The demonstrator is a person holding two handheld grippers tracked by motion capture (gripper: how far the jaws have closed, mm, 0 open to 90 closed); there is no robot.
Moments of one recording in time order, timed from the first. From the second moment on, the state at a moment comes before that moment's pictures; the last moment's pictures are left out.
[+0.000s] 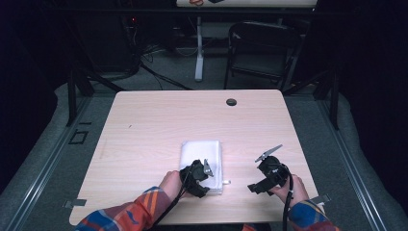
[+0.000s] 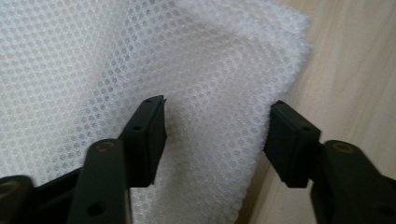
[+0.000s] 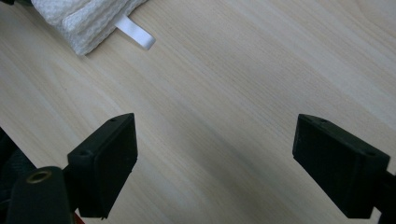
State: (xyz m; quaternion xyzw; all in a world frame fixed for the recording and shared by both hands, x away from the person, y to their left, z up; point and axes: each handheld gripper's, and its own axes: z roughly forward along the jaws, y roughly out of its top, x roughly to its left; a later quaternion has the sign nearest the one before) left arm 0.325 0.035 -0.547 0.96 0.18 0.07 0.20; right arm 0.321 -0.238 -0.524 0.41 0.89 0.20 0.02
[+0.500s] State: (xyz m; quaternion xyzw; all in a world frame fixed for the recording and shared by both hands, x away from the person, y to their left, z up) left arm 0.330 0.040 -0.545 0.96 0.18 0.04 0.22; right arm 0.320 -0.236 -0.524 0.41 0.89 0.20 0.03
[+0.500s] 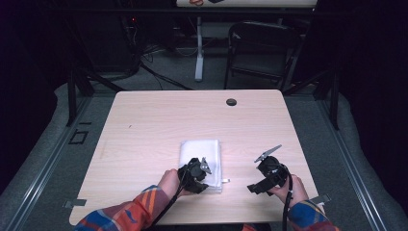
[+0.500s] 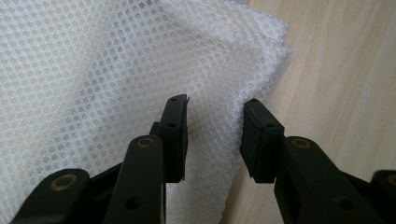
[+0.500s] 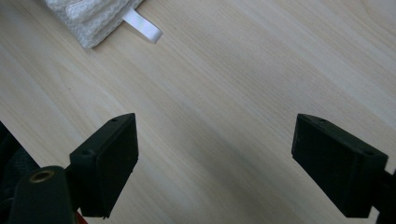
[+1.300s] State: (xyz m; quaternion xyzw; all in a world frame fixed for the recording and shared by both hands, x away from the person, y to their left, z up) left arm 0.330 0.046 -0.538 0.95 0.19 0.04 0.25; right arm 0.317 -0.217 -0.523 0.38 0.90 0.22 0.02
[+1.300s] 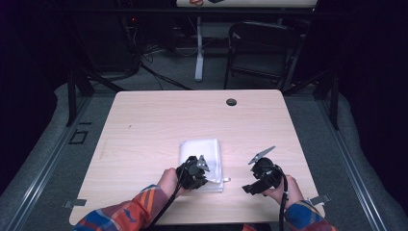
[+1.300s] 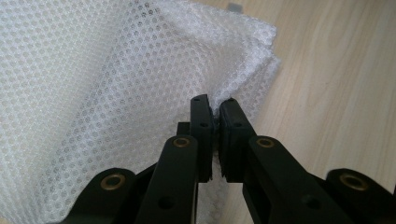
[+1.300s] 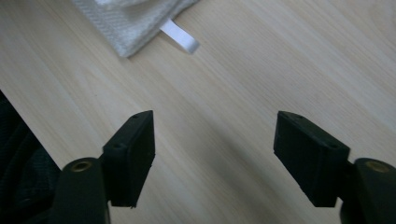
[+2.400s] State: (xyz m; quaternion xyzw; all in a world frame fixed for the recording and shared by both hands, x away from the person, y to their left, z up) left arm 0.327 0.054 -0.528 0.93 0.21 0.06 0.29; right arm 0.334 -0.123 -0.554 0.28 0.93 0.22 0.04
